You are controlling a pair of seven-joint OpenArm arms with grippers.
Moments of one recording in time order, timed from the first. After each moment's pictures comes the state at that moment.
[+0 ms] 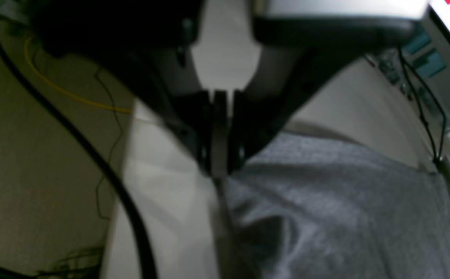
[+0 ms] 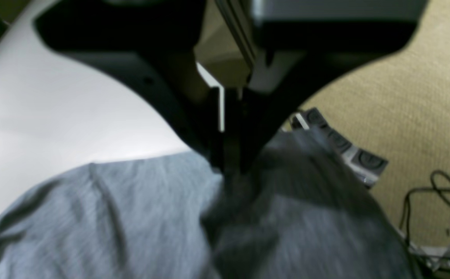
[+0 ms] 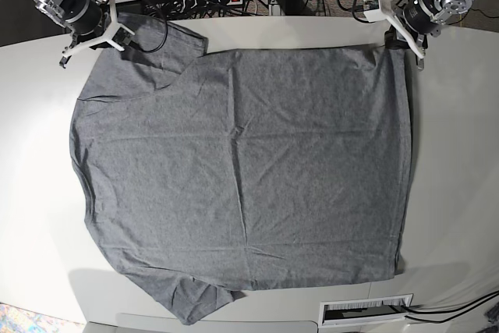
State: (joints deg) left arm 35.2 -52.6 22.5 113.6 32.2 -16.8 20.8; right arm -45.4 40.5 9.9 118.6 -7.6 30.7 -34.2
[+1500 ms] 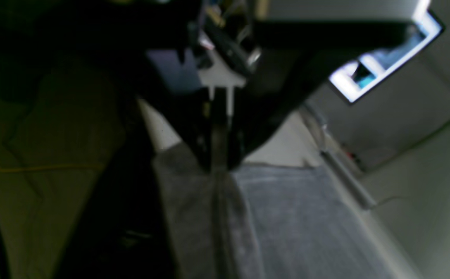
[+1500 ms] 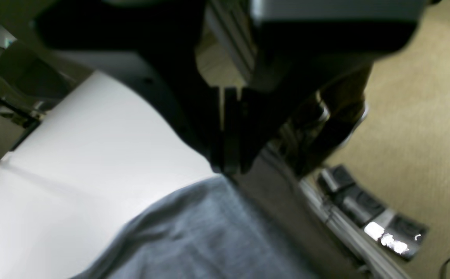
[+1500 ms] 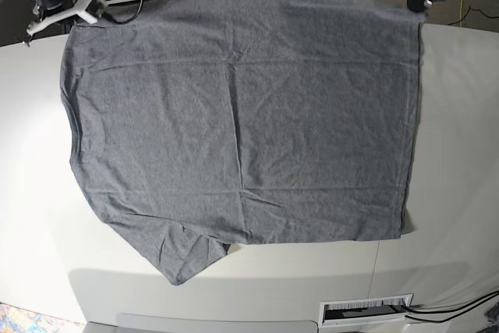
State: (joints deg) left arm 62.7 -64.5 22.3 120.5 64.1 5.8 33.2; right arm -67.3 40.8 30.1 133.3 -7.5 31.0 -39.8
